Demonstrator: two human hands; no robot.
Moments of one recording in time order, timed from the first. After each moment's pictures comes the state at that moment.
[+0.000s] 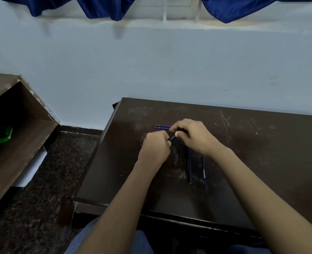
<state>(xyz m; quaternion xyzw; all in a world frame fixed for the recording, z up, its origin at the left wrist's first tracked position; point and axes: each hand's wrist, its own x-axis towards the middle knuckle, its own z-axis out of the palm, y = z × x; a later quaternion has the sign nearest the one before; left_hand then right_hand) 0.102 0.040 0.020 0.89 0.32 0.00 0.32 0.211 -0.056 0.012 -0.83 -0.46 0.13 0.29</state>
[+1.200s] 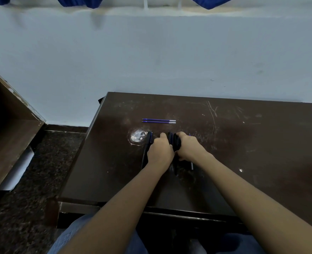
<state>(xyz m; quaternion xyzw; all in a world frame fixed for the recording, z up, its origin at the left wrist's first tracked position) 0.134 -0.003 -0.044 0.90 0.33 -0.01 0.28 0.203 -0.078 -0.034 -0.89 -0.22 0.31 0.24</state>
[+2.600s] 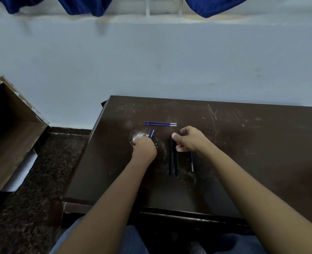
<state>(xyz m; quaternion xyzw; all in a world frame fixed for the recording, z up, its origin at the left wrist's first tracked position) 0.127 0.039 -0.031 0.87 0.42 -0.13 0.23 0.221 -0.077 -0.021 -0.82 -0.10 0.35 0.45</state>
